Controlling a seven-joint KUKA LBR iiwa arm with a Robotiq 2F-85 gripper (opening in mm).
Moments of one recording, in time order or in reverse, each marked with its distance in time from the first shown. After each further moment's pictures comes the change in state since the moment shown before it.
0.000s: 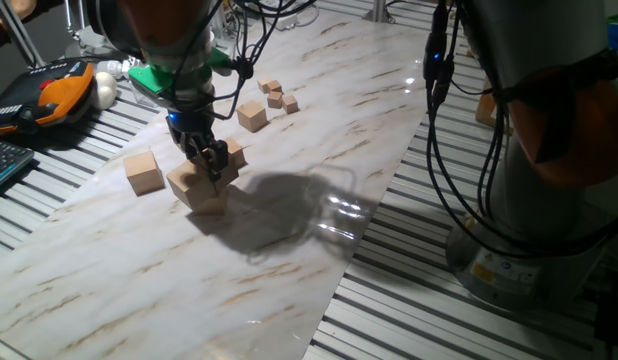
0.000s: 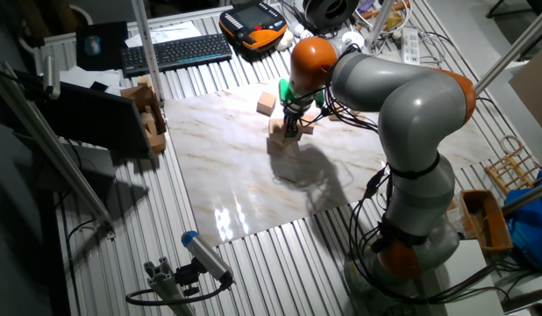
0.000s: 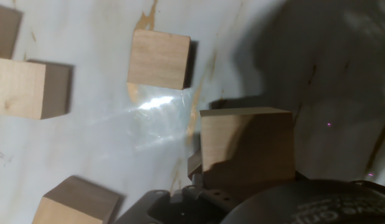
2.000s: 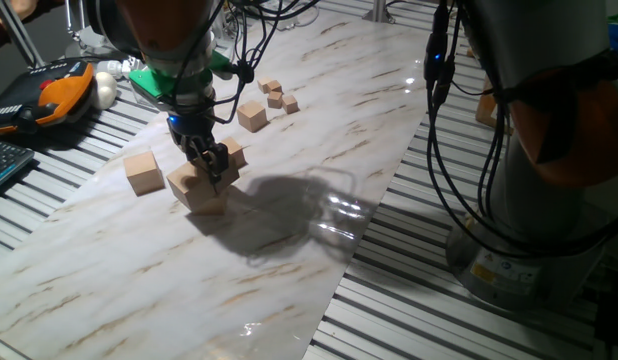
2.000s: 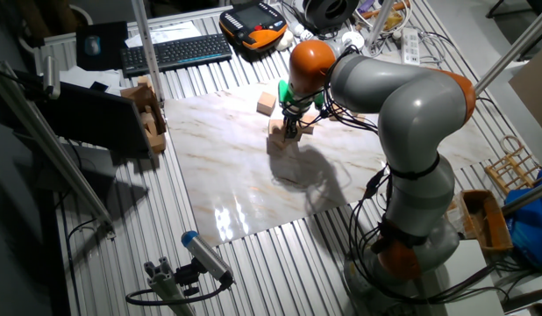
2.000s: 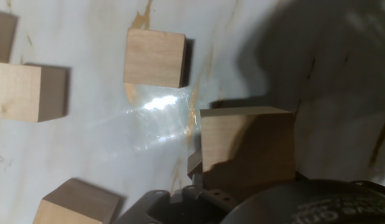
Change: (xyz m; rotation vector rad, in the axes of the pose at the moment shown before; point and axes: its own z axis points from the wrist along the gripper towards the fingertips) arm -0.001 -0.002 0.005 -0.011 -0.008 0.014
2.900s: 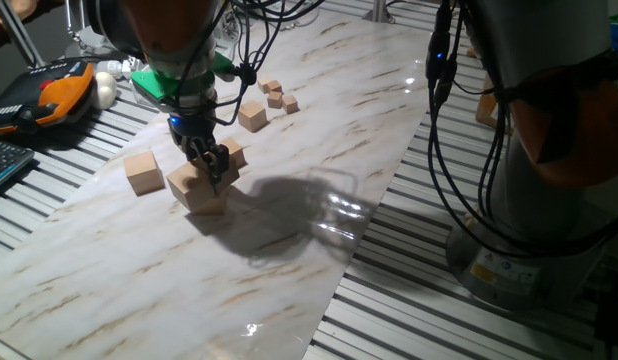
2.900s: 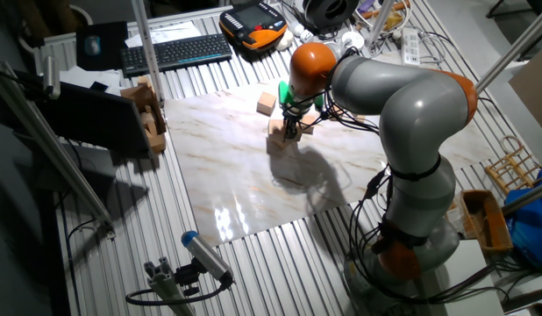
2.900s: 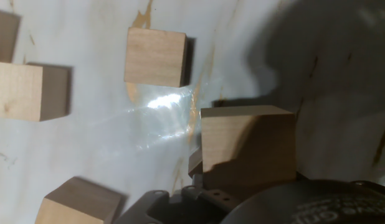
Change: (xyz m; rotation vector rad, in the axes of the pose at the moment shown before) arm 0.000 -0.001 0.002 -0.015 0.003 0.001
